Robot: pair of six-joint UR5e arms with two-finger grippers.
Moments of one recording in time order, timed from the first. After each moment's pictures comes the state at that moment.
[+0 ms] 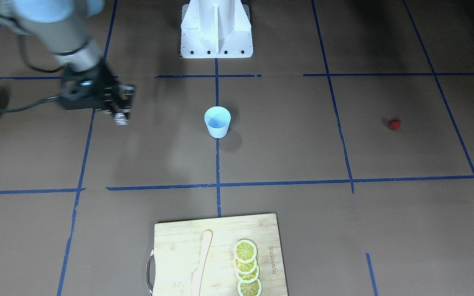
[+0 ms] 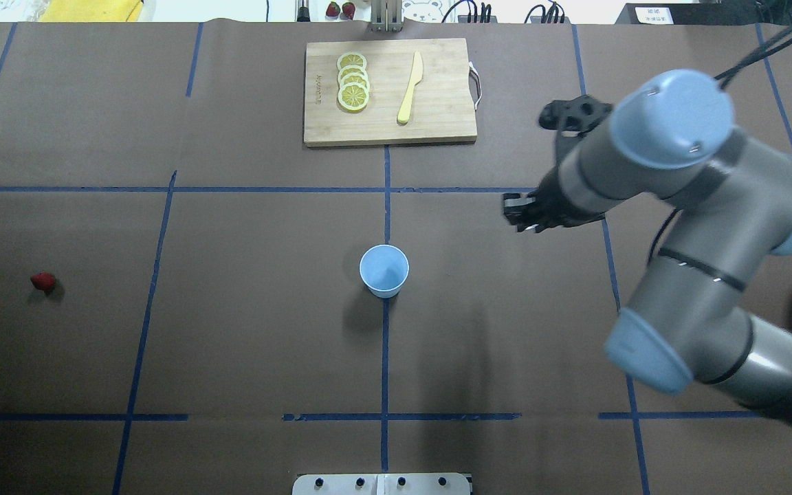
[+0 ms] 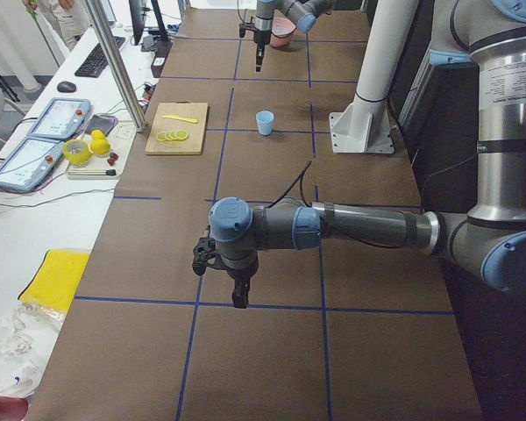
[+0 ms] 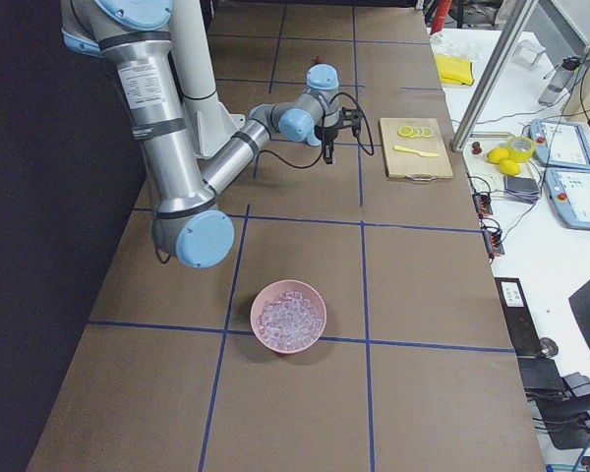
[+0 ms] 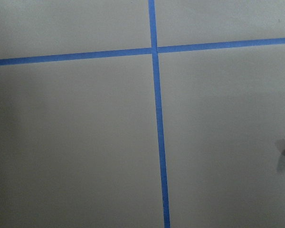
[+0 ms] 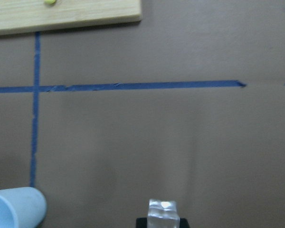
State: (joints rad) left arm -1.58 -1.47 -1.77 -1.43 -2.37 0.12; right arm 0.63 -1.07 1.98 -1.67 1.89 1.18
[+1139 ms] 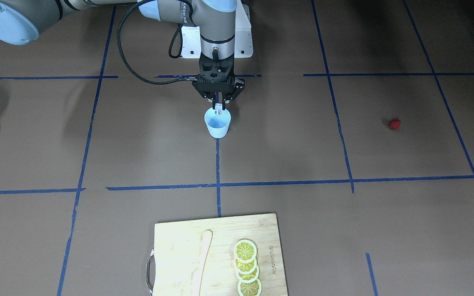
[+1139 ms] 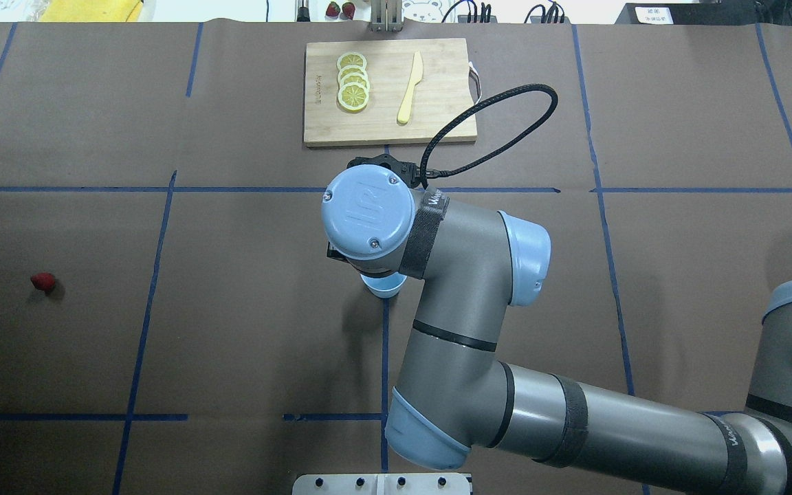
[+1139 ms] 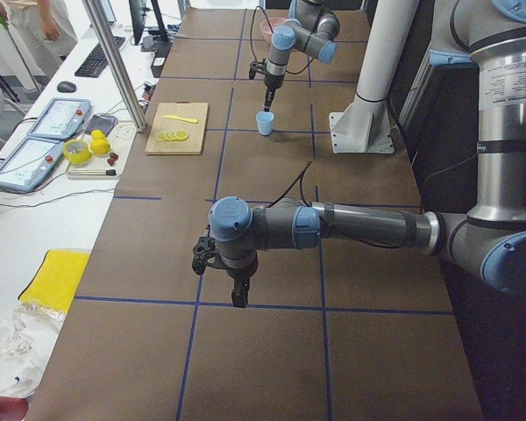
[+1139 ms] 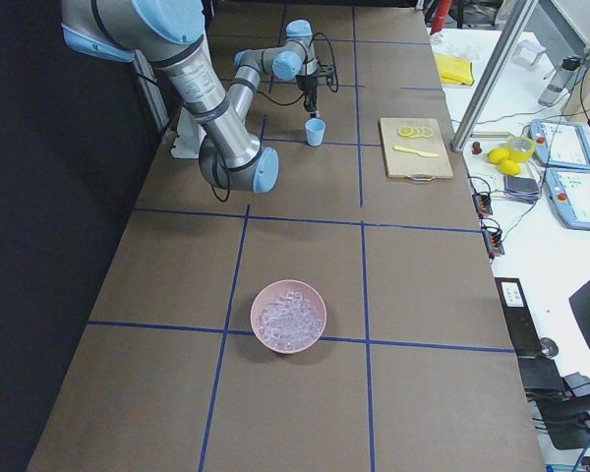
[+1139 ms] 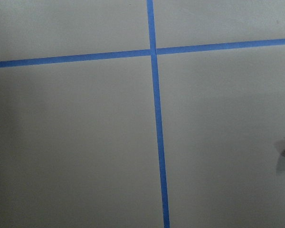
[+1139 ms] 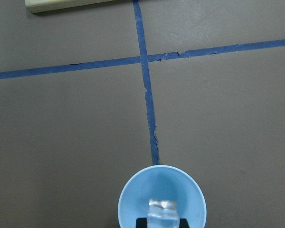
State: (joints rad) left arm -1.58 -1.47 -1.77 -1.43 -2.37 0.12; right arm 0.41 -0.71 1.68 -1.77 1.65 1.40
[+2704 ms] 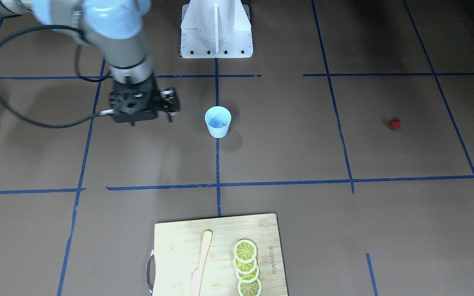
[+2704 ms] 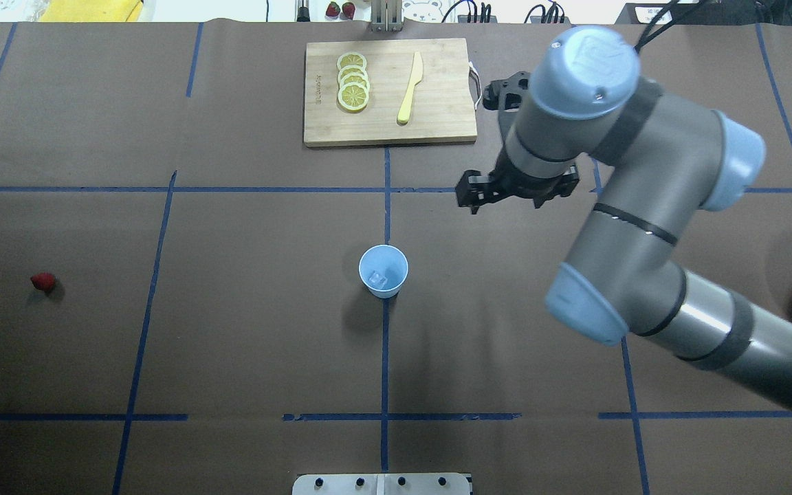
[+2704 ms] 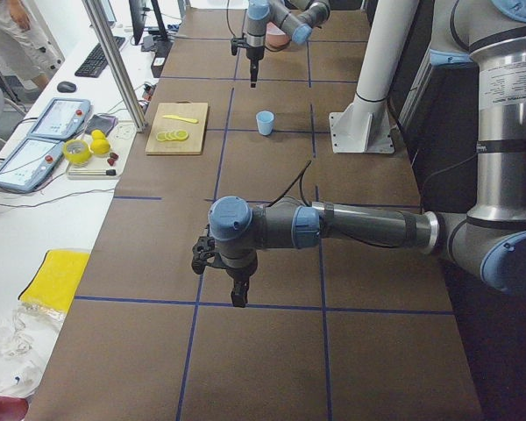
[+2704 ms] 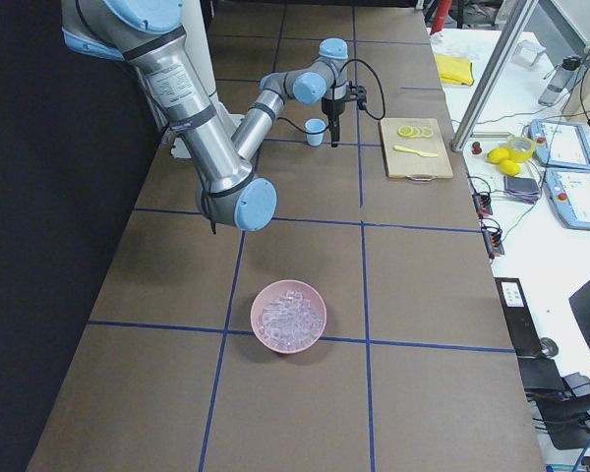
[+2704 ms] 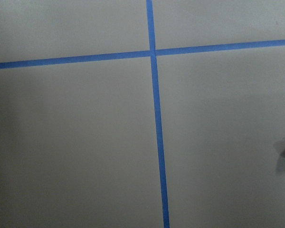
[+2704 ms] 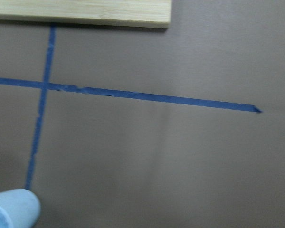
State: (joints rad) left arm -1.58 -1.47 -1.77 -1.43 -2.37 0.12; right arm 0.75 -1.03 1.90 -1.77 2.01 0.86
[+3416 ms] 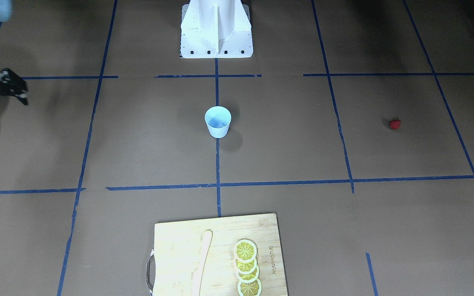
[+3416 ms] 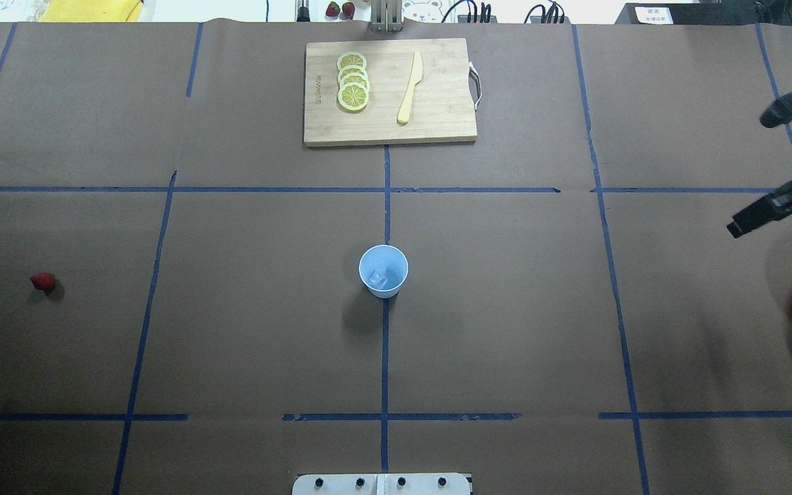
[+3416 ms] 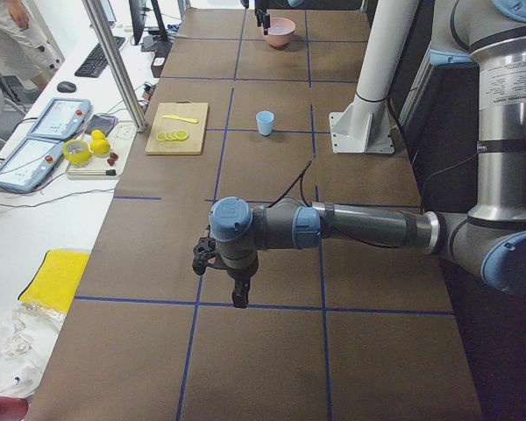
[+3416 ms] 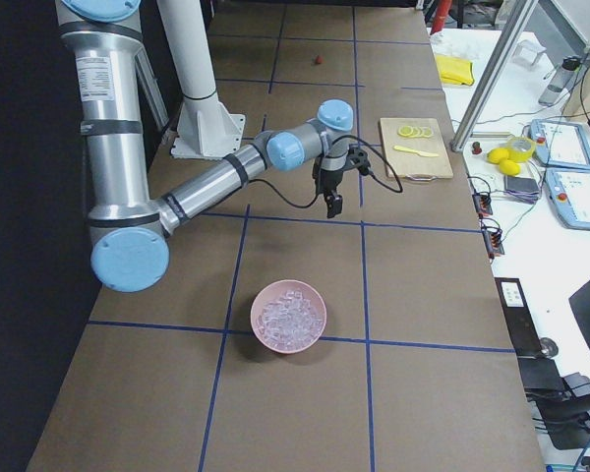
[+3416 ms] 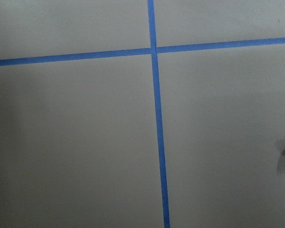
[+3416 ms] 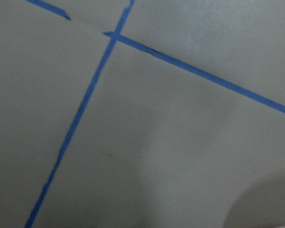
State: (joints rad) left arm -1.58 -1.47 -1.77 -1.43 -2.37 0.12; right arm 1.13 -1.64 2.05 -1.59 2.26 0.18
